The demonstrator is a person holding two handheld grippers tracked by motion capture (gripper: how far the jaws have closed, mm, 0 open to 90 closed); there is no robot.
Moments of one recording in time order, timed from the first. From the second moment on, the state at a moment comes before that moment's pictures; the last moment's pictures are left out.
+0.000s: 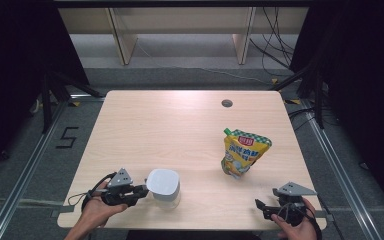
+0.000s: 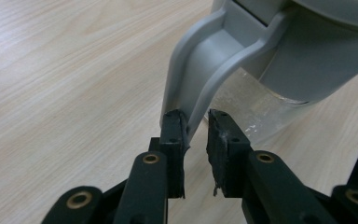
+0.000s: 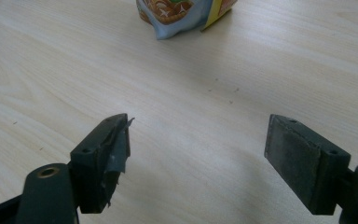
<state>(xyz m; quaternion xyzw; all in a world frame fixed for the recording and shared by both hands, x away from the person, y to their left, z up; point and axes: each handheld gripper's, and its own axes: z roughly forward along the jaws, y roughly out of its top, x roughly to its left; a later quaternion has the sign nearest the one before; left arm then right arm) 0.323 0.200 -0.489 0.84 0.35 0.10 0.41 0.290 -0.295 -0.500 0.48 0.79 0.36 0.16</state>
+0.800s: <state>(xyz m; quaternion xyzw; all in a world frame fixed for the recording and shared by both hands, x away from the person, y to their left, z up) 0.310 0.166 -0.487 0.85 0.33 0.10 0.41 0.292 -0.297 -0.500 0.45 0.79 0.36 0.18</state>
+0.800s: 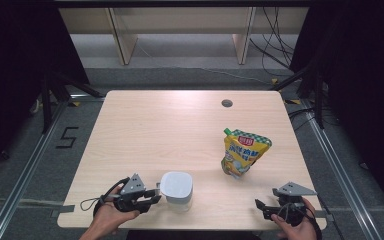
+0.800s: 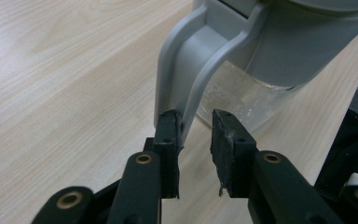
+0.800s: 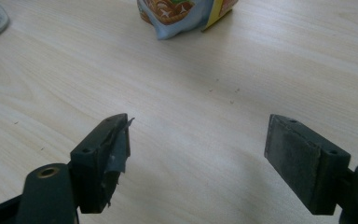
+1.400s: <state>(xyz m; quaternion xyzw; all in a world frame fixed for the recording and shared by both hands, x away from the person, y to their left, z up) 0.307 0.150 -0.482 0.86 0.31 0.13 0.39 0.291 -0.295 -0.500 0.47 0.79 0.36 0.17</state>
